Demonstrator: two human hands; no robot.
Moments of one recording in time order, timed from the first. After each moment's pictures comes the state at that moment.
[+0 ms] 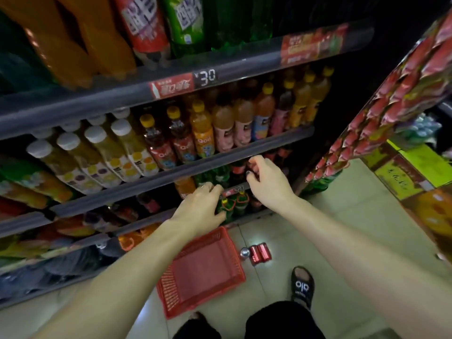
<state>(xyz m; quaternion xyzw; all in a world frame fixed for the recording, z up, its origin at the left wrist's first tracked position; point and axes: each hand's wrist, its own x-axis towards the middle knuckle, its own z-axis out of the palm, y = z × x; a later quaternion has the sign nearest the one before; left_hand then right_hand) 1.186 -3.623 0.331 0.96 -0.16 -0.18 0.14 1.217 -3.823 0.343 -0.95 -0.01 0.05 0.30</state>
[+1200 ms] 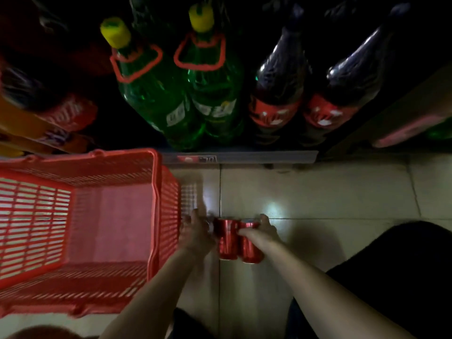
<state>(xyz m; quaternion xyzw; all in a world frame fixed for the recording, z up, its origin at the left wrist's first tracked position) 1.163 -3.834 -0.511 0.82 0.36 -0.28 0.34 1.228 -4.012 -0.538 -0.75 0.22 0.49 0.38</state>
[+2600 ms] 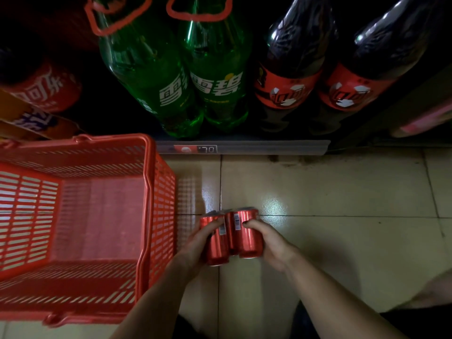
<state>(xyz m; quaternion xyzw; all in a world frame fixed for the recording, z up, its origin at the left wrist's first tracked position) 1.141 -3.847 -0.545 0.44 0.49 -0.25 0.71 1.210 -4.022 -0.554 -0.51 0.25 0.54 0.62</state>
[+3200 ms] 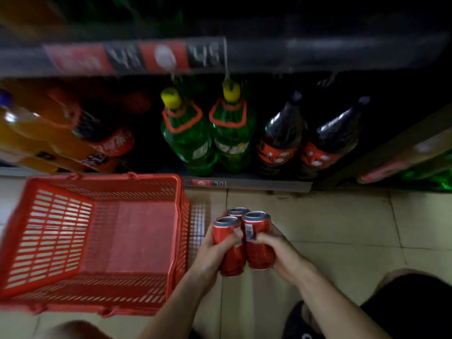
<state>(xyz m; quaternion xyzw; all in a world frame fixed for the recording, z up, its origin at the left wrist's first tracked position) 1.168 -3.862 -0.397 0.49 0.36 -0.13 0.78 1.244 -4.022 -0.406 -0.57 0.14 0.47 0.66</state>
